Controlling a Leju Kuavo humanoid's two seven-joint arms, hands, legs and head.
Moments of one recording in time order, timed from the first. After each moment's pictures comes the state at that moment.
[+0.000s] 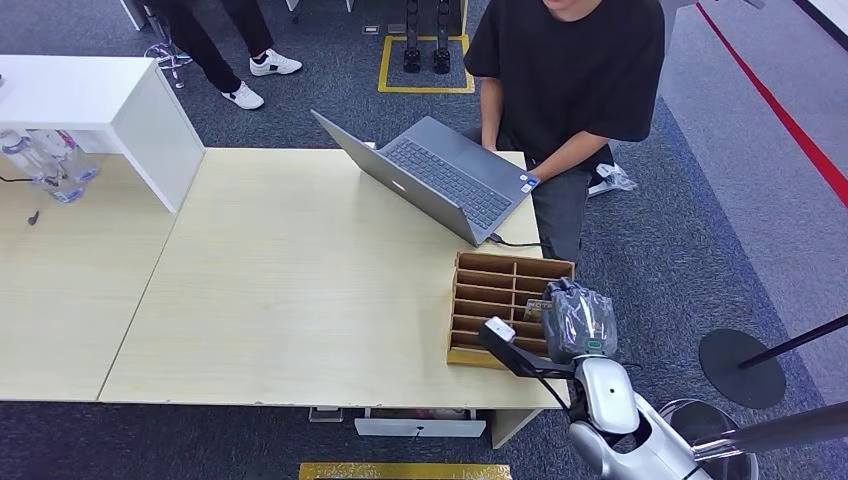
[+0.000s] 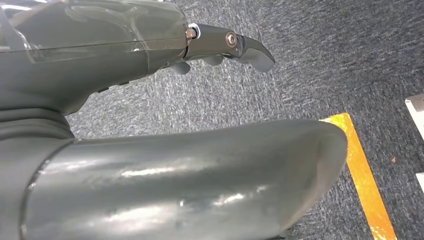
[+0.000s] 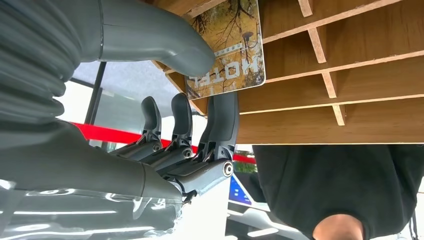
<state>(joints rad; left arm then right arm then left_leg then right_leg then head) -0.17 -0.14 1.12 -0.13 -1.54 0.23 -0.16 -0.09 -0.40 0.59 -1.56 1.22 -0.25 0.63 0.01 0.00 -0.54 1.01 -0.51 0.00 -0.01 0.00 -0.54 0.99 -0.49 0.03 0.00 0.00</state>
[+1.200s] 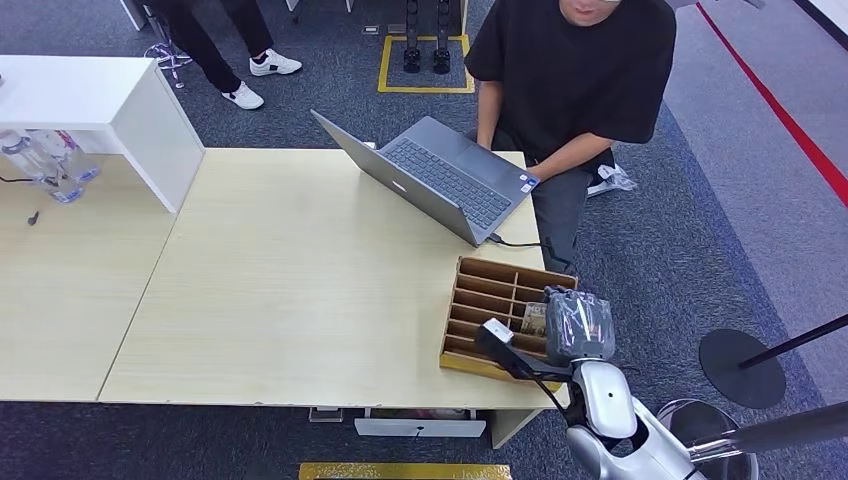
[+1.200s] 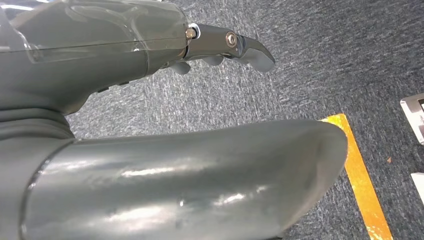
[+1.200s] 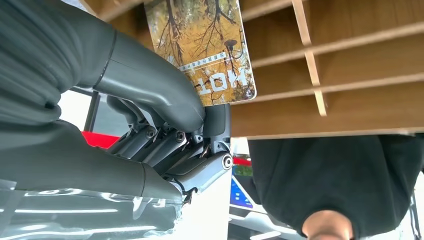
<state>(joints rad) -0.17 -0.14 1.12 -0.13 -1.54 0.24 -0.17 -0.08 -0.40 0.61 -1.58 1.20 -0.31 0.64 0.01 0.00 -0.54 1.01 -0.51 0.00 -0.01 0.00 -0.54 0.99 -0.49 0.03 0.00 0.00</state>
